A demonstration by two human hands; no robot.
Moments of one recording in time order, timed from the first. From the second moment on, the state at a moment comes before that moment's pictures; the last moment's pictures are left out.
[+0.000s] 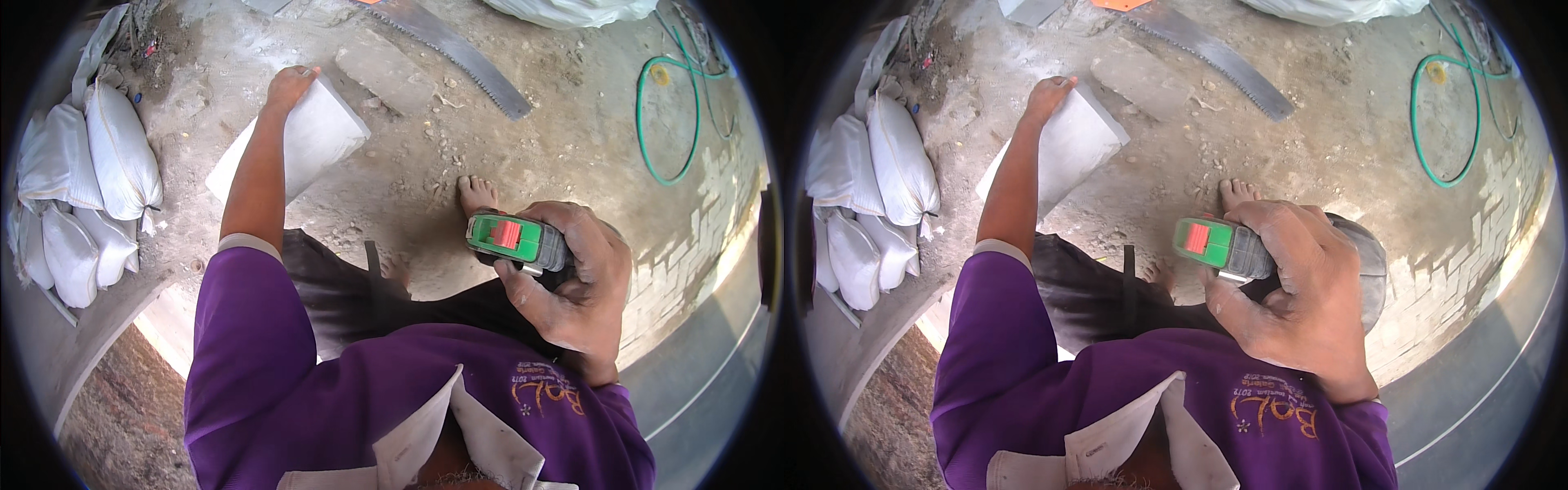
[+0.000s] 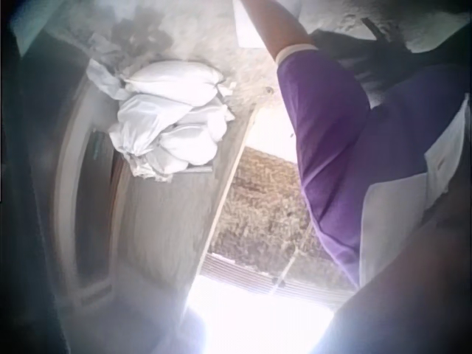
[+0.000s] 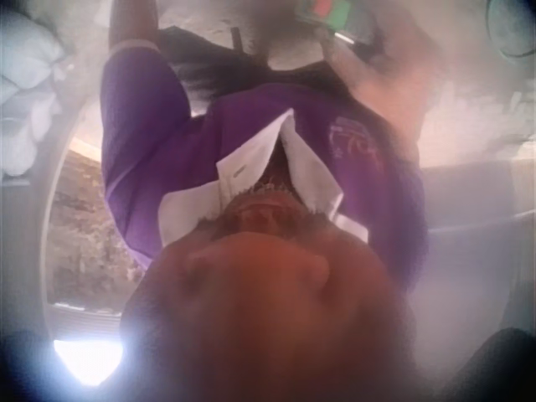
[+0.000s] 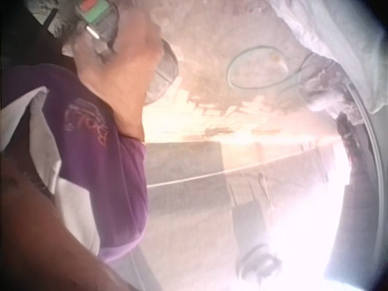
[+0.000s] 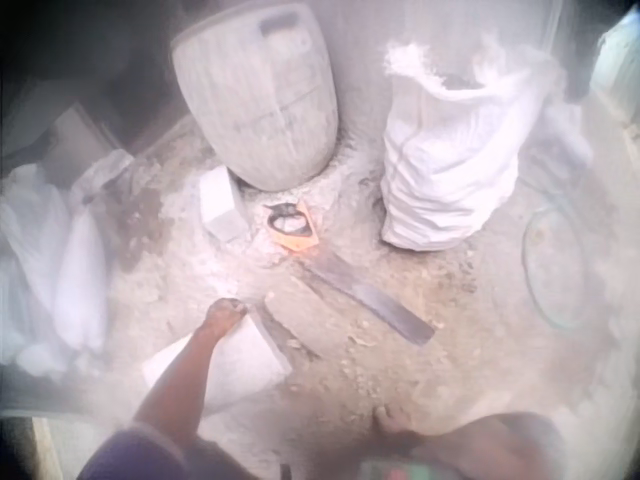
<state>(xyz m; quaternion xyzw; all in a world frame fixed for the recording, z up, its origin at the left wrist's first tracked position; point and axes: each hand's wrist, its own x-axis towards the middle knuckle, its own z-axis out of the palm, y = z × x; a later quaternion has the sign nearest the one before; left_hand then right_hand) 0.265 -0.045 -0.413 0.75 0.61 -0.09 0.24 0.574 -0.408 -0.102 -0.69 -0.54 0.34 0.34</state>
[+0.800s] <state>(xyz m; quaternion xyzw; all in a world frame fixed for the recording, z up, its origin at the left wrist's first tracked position) 0.426 -0.172 -0.391 0.72 0.63 0.03 0.29 0.562 -0.396 -0.112 -0.72 -0.45 0.38 0.36</state>
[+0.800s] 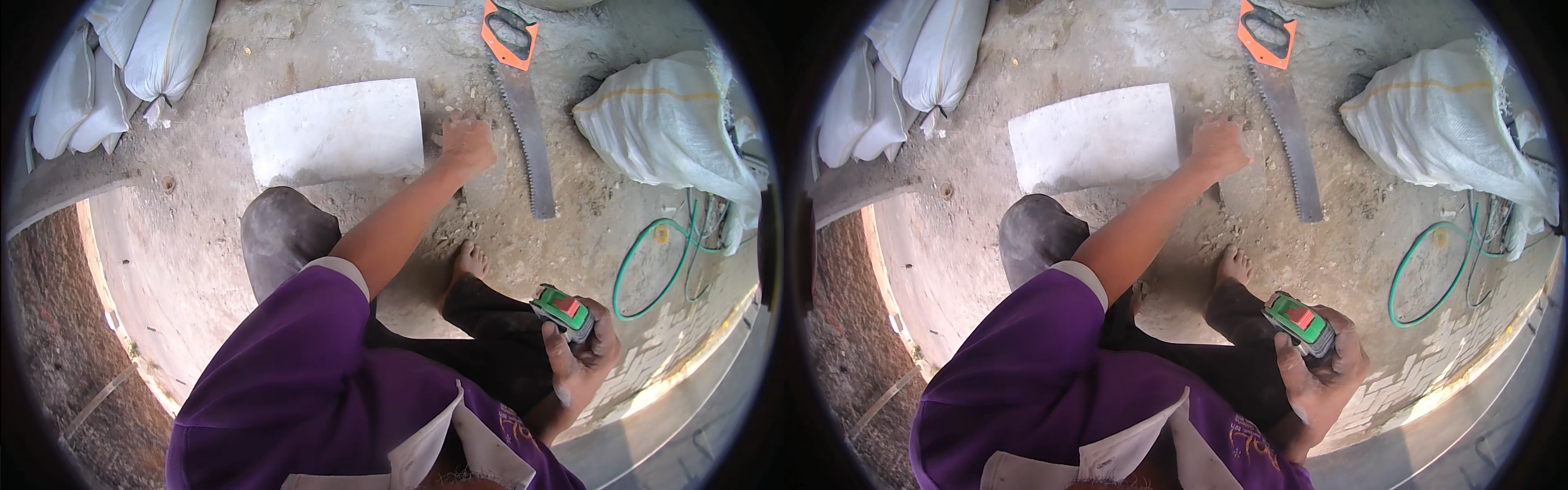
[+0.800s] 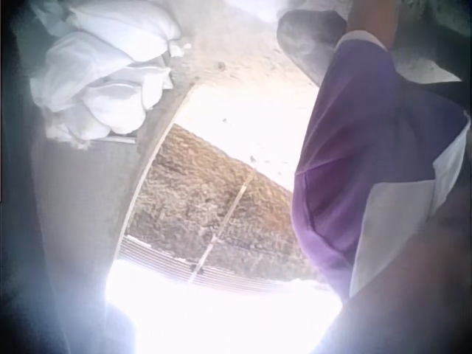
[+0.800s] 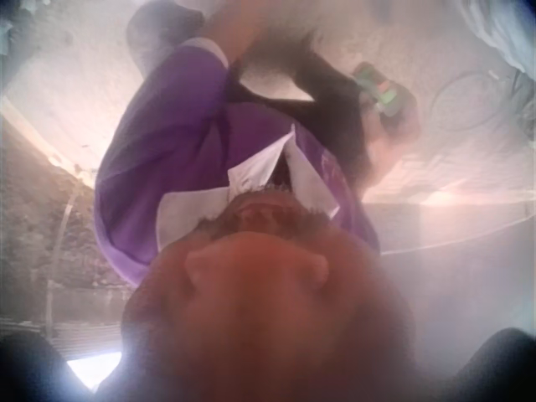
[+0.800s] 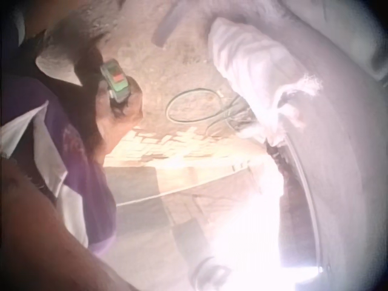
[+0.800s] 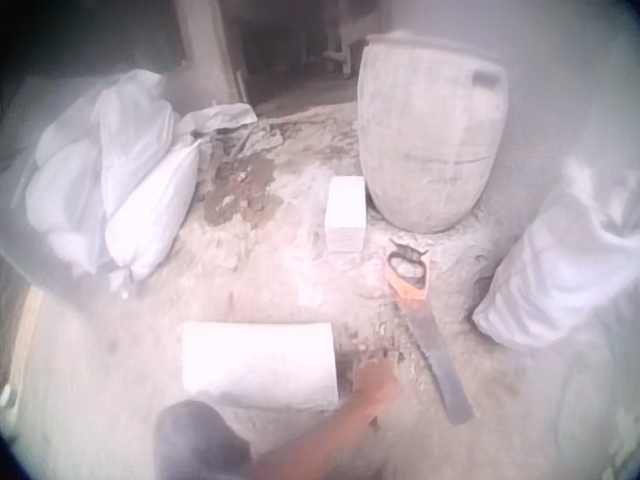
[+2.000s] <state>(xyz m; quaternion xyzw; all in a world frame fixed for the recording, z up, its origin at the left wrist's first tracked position) 0.265 -0.043 -0.174 0.71 0.64 0.26 0.14 0.563 -0.391 -0.112 -0.71 -0.51 0.36 0.34</state>
